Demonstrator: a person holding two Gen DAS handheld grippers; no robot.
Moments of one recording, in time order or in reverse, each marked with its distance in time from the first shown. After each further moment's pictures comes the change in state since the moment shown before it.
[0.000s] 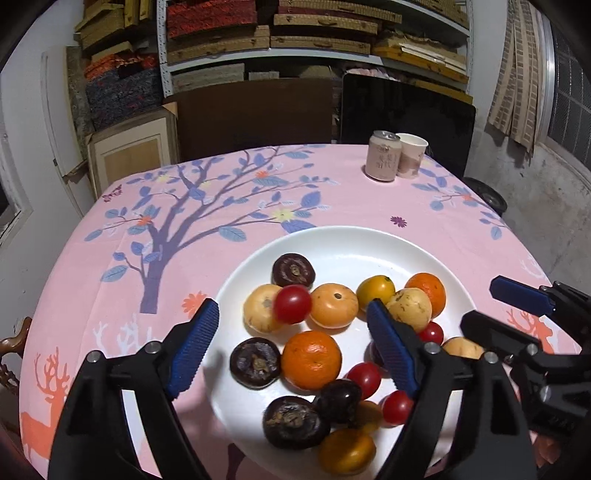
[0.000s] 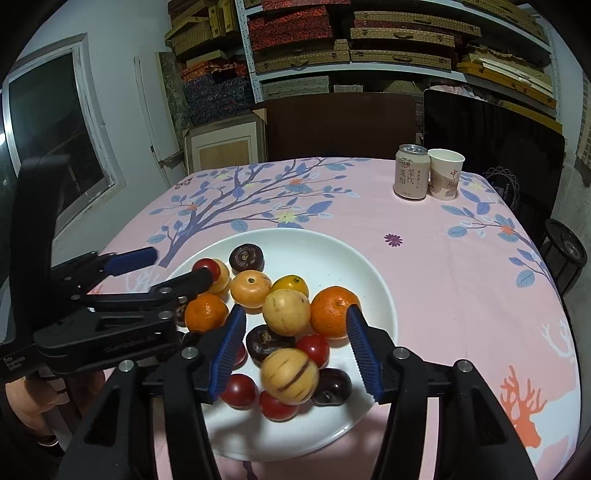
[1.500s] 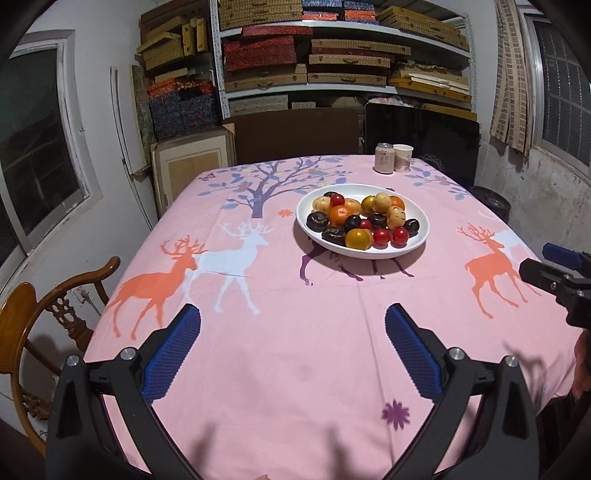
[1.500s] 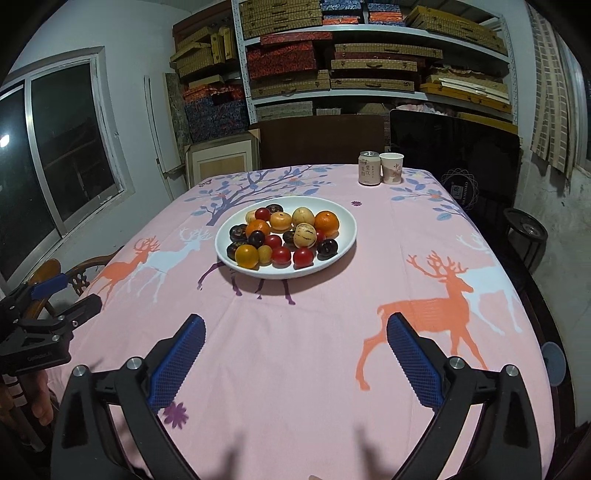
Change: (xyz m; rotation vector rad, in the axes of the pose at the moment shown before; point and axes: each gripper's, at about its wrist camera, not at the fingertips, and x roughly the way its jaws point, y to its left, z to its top) left arm -0.275 0.016 -0.199 -0.023 -0.126 0.139; right arm -0.211 0.053 -0.147 0.017 -0.087 -0.071
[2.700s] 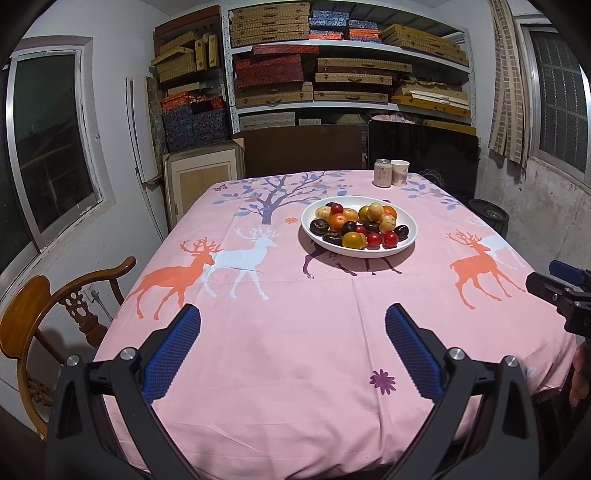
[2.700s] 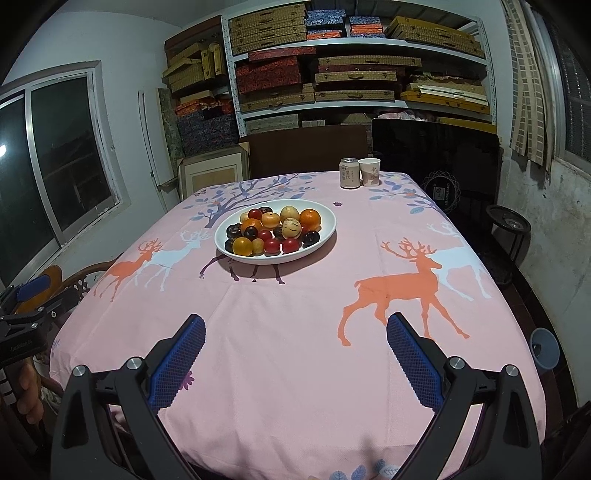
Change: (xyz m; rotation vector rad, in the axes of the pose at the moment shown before) left arm -0.061 0.004 -0.022 -0.021 -0.053 0.022; right arm -0.053 -0.010 -0.037 0.033 -0.054 -0.035
